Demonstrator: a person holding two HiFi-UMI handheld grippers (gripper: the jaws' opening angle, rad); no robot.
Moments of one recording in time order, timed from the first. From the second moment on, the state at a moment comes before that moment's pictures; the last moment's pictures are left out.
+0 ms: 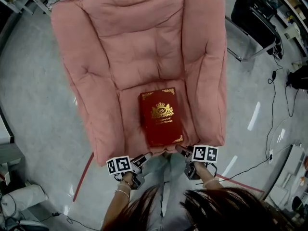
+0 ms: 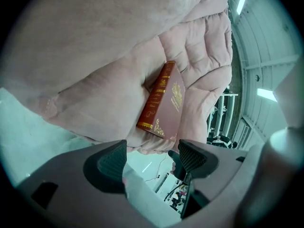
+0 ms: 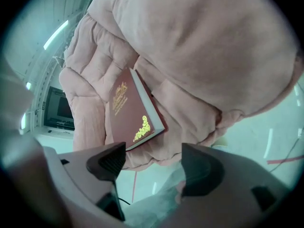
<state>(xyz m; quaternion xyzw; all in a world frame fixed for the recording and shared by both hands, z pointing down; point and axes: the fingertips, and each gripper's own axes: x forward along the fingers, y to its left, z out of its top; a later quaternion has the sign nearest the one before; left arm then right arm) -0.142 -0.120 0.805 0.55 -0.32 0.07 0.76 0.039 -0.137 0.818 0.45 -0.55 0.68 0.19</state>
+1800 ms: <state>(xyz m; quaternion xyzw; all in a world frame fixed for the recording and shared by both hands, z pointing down) -0.076 0.024 0.647 0.56 -0.51 -0.08 0.64 0.138 -0.065 0.657 0.31 -0.72 0.54 0.29</state>
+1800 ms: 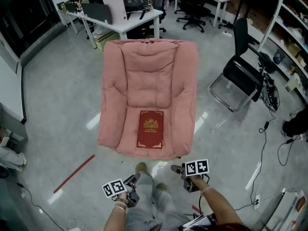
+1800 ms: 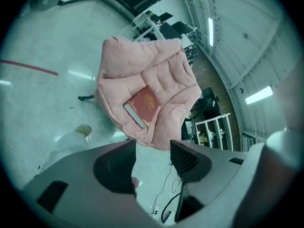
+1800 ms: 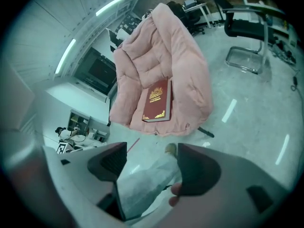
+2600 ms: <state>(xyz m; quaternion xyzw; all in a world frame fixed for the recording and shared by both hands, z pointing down) -0.107 0.026 0.523 0.66 -0.54 -0.08 0.52 0.084 -0.037 0.604 0.32 -0.78 0.47 0.26</state>
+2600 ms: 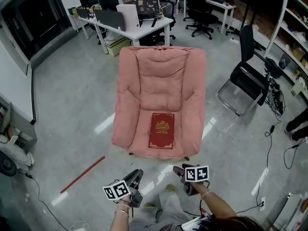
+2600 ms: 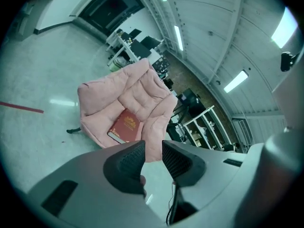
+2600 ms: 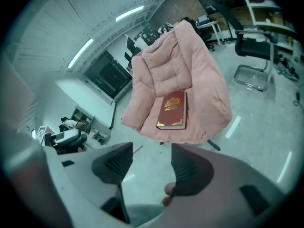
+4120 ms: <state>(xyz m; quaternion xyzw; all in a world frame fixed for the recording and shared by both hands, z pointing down) -0.140 0.190 0.316 0.85 -0.47 -0.05 0.25 -0.008 0.162 0.354 0.31 -0.90 0.28 0.12</state>
